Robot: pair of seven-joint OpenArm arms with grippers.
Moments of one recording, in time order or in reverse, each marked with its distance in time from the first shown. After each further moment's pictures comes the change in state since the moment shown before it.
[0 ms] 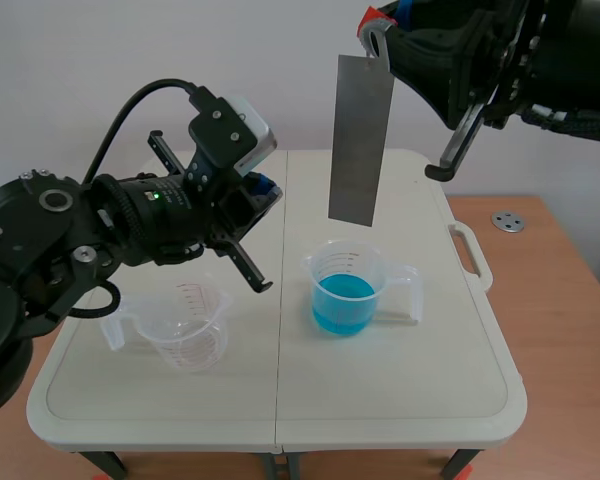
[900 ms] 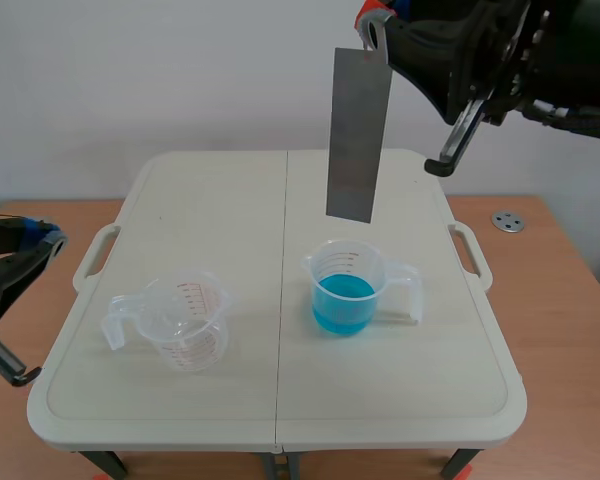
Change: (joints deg) left arm 37.8 -14.7 -28.8 22.1 -11.1 5.5 -10.3; right arm 0.0 0.0 -0.3 0.0 1.0 0.0 1.4
